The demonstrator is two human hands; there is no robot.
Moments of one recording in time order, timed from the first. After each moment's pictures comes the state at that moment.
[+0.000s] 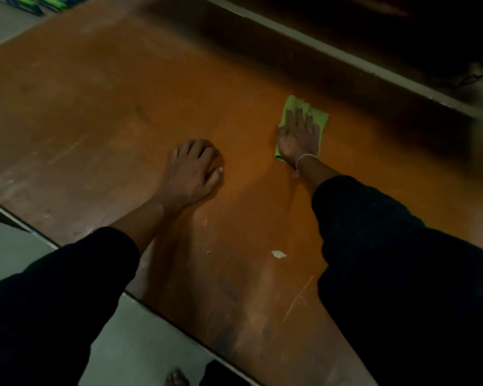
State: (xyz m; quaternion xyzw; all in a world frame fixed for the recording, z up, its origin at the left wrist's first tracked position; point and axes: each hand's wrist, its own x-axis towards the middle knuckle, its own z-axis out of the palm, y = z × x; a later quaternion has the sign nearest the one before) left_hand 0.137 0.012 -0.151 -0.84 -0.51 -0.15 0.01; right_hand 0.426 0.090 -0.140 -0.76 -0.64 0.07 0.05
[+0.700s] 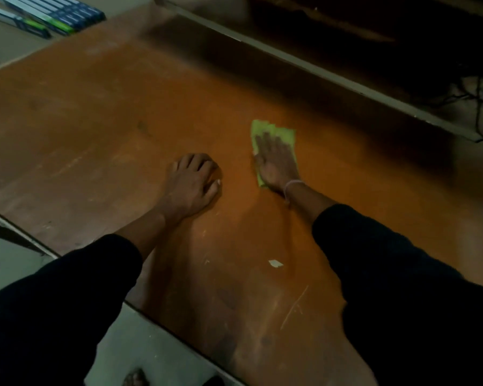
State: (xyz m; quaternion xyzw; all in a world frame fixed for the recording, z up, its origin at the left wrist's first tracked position) left_hand 0.135 0.011 -0.150 -0.84 -0.51 -0.16 0.01; right_hand 0.392 0.056 -0.139 -0.68 -0.73 0.06 0.05
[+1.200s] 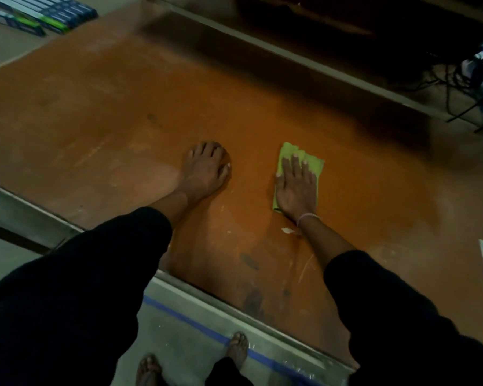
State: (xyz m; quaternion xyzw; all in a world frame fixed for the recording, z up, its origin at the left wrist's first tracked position) left_hand 0.129 0.001 -0.146 -0.85 -0.50 -0.15 -0.02; right_hand 0.375 -0.087 -0.142 -0.79 -0.60 0.05 0.06
